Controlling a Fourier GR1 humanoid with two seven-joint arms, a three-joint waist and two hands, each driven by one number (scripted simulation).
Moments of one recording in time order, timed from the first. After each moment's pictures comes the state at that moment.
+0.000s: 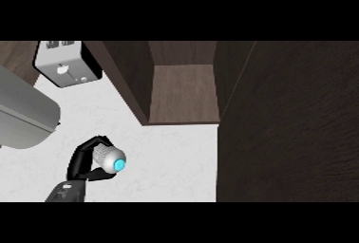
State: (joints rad) left arm -0.34 0.17 0.22 -0.41 -0.12 -0.06 -1.05; right arm 0.99 -0.26 0.39 -2.50 -0.04 0.26 -0.37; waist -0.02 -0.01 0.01
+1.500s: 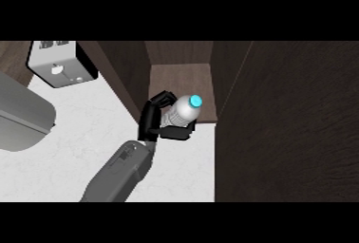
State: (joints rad) left arm -0.56 0.00 -0.41 -0.83 0.40 0.43 -0.49; right arm 1.04 -0.31 0.32 -2.49 -0.05 0.26 -0.45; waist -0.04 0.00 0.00
